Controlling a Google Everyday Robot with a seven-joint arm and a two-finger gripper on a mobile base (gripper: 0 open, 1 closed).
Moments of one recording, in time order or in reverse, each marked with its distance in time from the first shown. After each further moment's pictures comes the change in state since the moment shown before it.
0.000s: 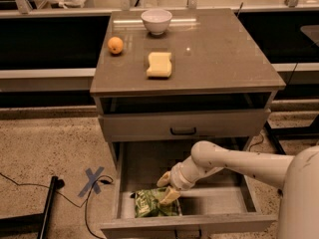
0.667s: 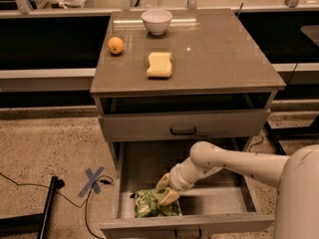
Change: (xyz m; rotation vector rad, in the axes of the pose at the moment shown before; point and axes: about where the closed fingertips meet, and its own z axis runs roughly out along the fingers) arm 0.002 0.003 0.007 -0.028 -0.011 0.007
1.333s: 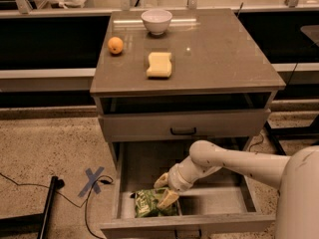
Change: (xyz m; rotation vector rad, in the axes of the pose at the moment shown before) arm -0.011 0.007 0.001 -0.038 -0.027 -0.022
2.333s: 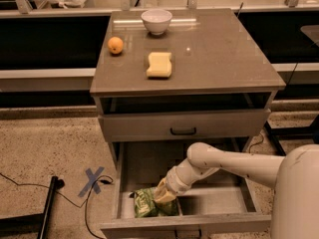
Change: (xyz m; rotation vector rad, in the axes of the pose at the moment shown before) arm 0.003 0.006 0.012 -0.025 -0.001 -0.006
